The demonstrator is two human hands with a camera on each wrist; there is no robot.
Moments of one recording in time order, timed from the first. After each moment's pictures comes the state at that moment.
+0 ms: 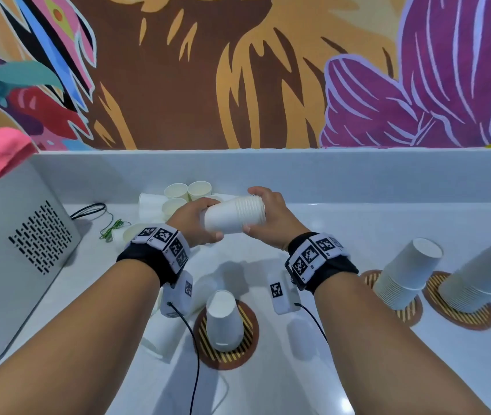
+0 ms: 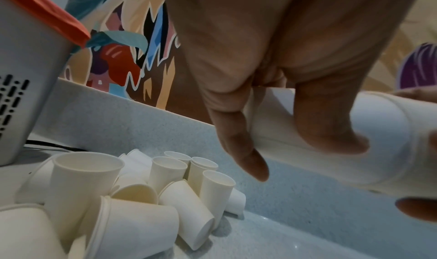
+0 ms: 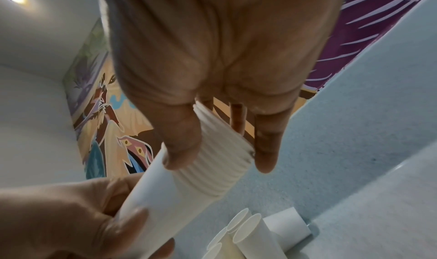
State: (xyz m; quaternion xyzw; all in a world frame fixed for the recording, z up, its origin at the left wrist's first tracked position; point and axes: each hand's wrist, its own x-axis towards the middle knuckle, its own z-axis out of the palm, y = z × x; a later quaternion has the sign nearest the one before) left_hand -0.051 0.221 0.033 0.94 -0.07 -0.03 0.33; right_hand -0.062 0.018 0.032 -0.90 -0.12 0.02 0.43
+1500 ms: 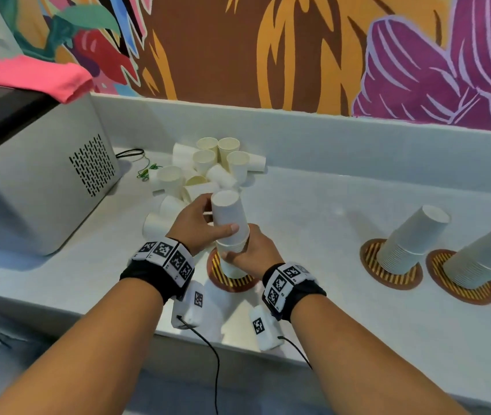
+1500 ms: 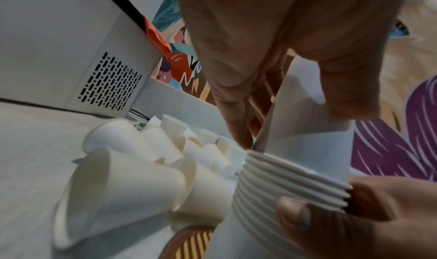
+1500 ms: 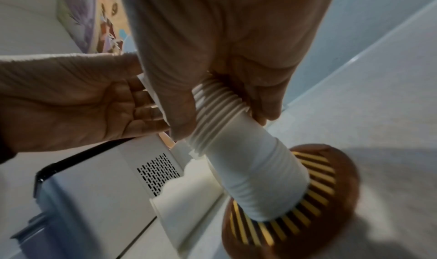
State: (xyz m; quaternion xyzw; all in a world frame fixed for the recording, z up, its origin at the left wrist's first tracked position) left_hand -0.201 0.218 -0.014 0.85 0.05 0.03 0.52; right_hand -0.201 0.064 -0.040 -0.88 -0.10 0.14 0.45
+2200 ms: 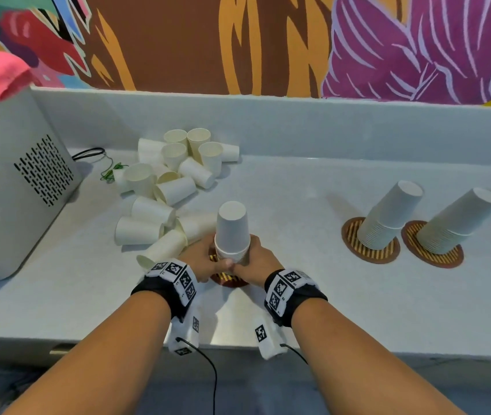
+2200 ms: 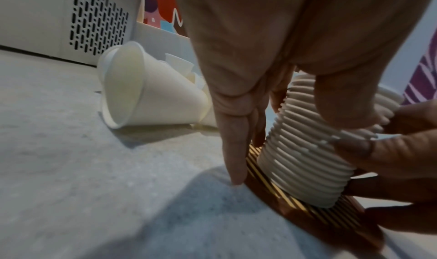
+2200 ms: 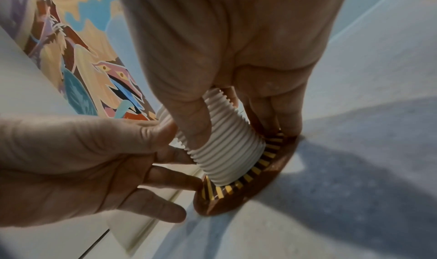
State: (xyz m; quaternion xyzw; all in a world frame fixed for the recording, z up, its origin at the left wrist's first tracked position) left_hand -0.200 0.206 -0.084 0.89 0.00 -0.20 0.42; right_hand -0.210 0.041 -0.078 -0.89 -0.03 0.17 0.43
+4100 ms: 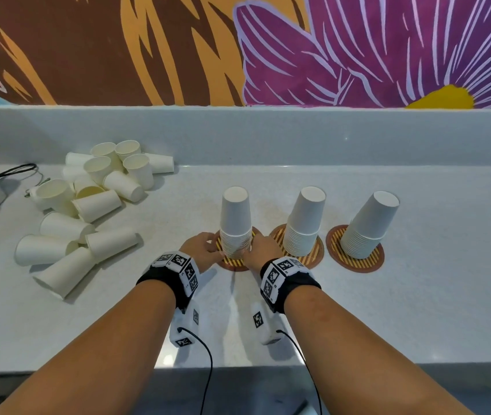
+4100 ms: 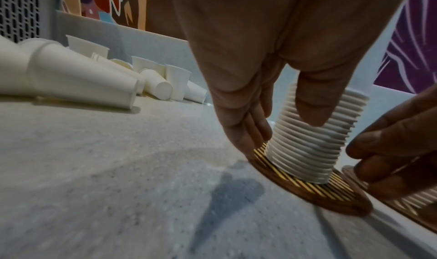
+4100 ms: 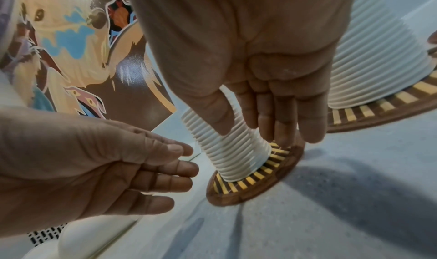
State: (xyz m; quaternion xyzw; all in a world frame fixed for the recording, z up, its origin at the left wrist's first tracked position) left_hand -0.147 0.010 -0.095 0.93 0.03 -0.17 0.33; right_hand -0.158 -0.154 -0.083 -0.96 0.03 0.14 0.26
